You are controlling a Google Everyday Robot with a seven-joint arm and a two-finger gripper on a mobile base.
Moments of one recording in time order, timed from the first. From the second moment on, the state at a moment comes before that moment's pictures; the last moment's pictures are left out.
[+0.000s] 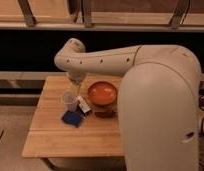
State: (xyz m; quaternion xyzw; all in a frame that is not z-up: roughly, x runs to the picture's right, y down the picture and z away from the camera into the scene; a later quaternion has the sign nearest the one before) arm -0.104 -0.027 0.772 -0.04 -0.18 -0.96 0.18
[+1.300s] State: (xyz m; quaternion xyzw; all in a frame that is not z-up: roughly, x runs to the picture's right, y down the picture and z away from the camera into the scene) arm -0.117 -0.005 0.763 -0.02 -0.20 -0.96 0.19
